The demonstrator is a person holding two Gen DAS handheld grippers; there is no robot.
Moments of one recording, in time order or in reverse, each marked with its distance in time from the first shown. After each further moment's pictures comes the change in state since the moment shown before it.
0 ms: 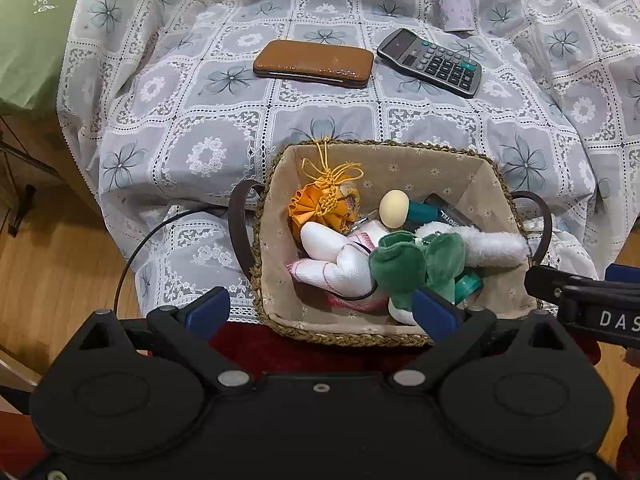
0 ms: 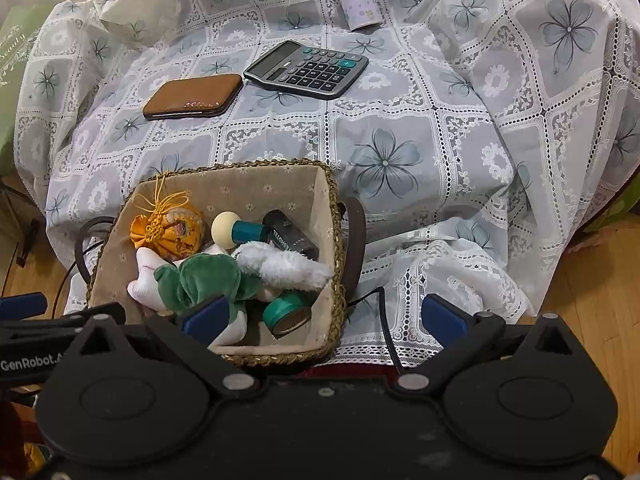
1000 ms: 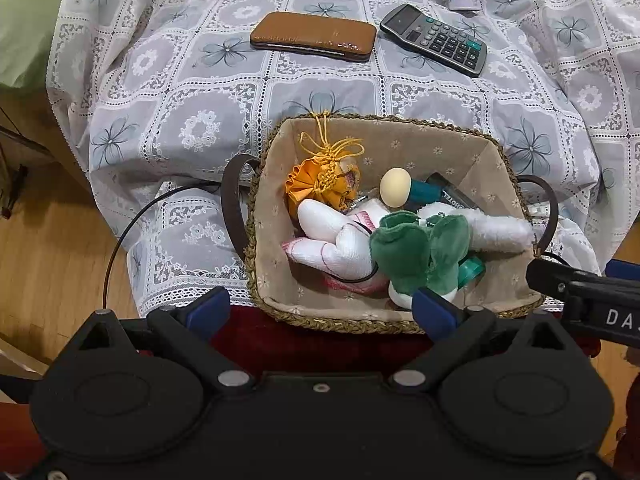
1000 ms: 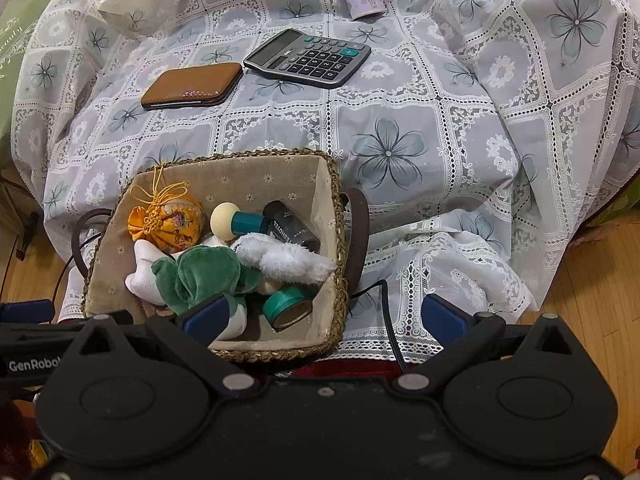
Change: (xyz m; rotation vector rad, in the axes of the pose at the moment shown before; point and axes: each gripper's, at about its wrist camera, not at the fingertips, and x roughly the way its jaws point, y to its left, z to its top) left arm 0.012 0.003 0.000 -0.017 0.078 -0.020; right arm 0.007 0.001 0.002 -0.004 0.033 -0.001
